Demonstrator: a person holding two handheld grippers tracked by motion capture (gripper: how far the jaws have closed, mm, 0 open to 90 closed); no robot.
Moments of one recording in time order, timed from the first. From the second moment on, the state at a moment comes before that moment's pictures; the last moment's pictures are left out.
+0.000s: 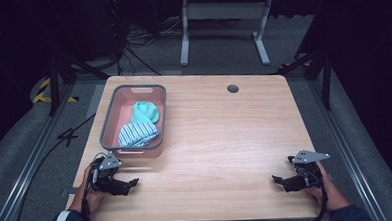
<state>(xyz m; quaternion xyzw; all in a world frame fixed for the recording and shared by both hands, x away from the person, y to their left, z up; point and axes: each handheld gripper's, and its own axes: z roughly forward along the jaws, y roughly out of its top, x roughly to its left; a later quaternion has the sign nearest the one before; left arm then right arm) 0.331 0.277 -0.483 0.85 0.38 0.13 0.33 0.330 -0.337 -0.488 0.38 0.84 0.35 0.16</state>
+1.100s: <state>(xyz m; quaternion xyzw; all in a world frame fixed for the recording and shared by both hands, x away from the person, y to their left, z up) 0.321 0.288 -0.467 0.87 0.37 0.13 0.30 0.331 -0.338 -0.488 0.38 0.84 0.35 0.15</state>
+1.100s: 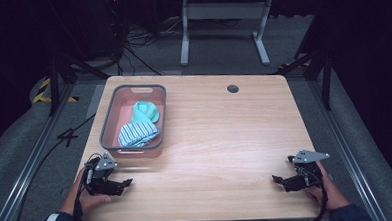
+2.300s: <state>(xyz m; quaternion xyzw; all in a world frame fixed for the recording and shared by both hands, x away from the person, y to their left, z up) 0.312 0.287 -0.397 0.85 0.35 0.20 0.34 0.334 -0.337 -0.488 0.37 0.84 0.35 0.15</state>
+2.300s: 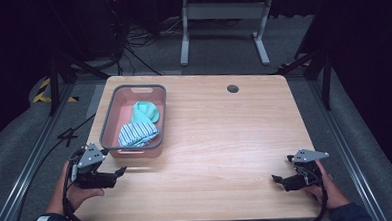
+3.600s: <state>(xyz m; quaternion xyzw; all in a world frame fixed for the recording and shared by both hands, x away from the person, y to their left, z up) 0.408 0.242 -0.367 0.88 0.34 0.18 0.27 0.332 -0.338 -0.489 0.38 0.84 0.35 0.15</state>
